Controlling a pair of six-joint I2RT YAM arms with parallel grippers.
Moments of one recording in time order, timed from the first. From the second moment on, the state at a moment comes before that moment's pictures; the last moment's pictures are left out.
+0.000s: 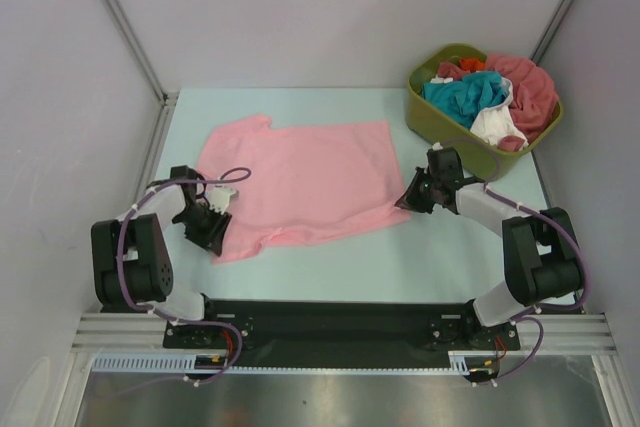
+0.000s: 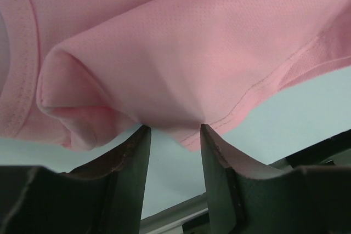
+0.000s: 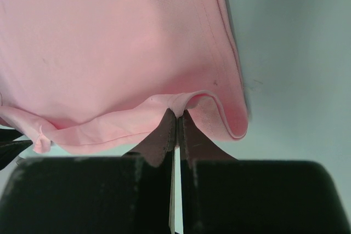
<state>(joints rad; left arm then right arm) 0.16 1.49 0.81 -0.84 0.24 0.64 0.25 1.53 0.82 -0.21 -0.23 0.68</state>
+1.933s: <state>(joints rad) 0.18 1.81 1.39 -0.77 0.32 0.44 0.22 1.84 1.15 -0.23 -0.19 0.62</state>
